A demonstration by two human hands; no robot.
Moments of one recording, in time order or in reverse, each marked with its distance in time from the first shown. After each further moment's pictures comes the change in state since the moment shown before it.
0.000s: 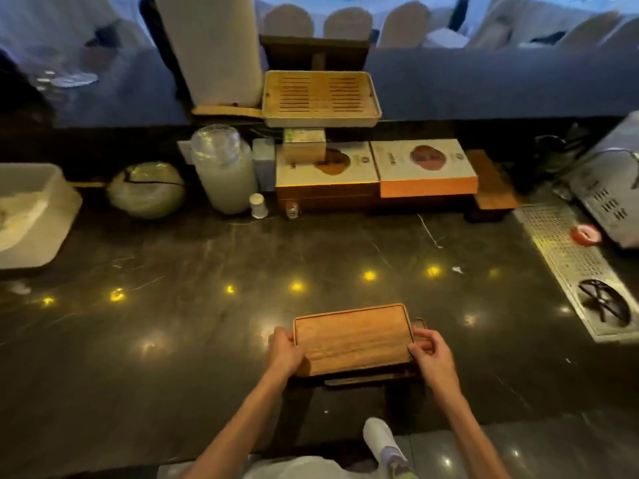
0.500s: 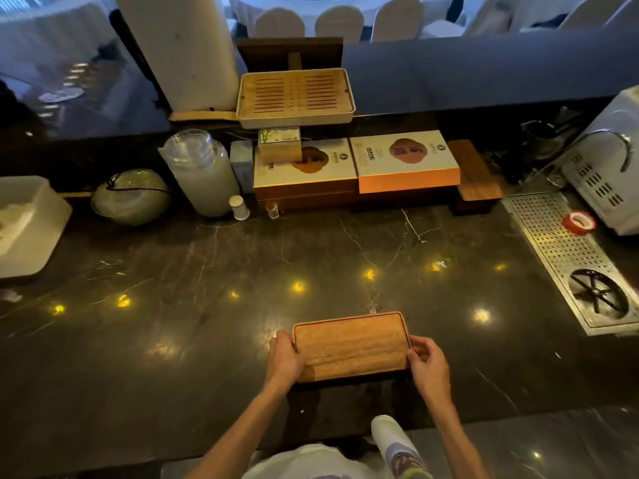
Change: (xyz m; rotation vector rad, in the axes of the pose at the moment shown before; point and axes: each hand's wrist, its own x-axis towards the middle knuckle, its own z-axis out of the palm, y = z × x) left_hand -0.024 0.014 0.050 0.216 0.021 0.086; right_hand 0.021 0.047 -0.030 -0.050 0.061 -0.015
